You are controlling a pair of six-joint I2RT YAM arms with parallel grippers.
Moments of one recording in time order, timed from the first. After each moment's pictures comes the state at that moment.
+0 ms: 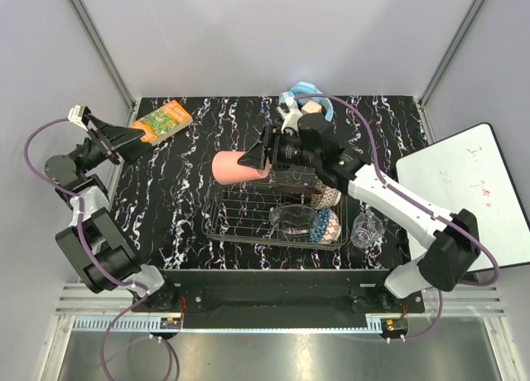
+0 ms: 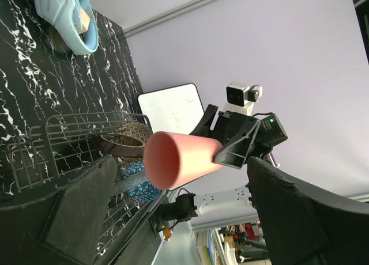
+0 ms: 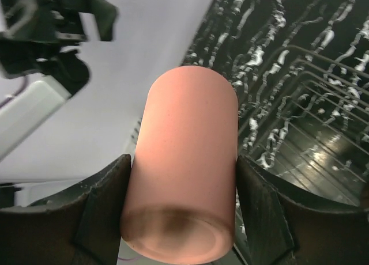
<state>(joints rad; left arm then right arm) 0.63 1.45 0.87 1.28 1.48 -1.90 0.74 1.47 1.31 -0.12 -0.35 0.78</state>
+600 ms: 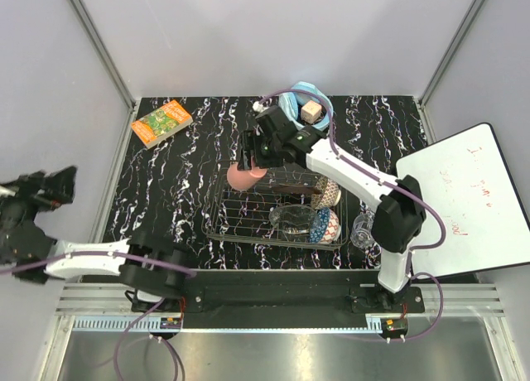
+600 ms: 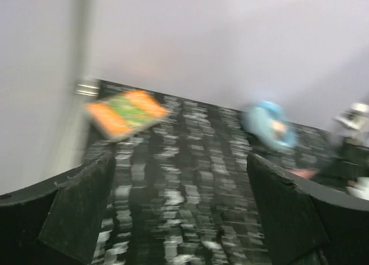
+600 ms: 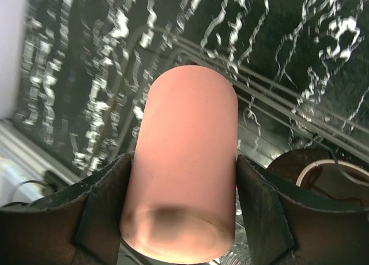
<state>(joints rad) 1.41 1.08 0.84 1.30 1.48 -1.41 0.77 1.86 1.74 -0.61 -0.09 0.54</state>
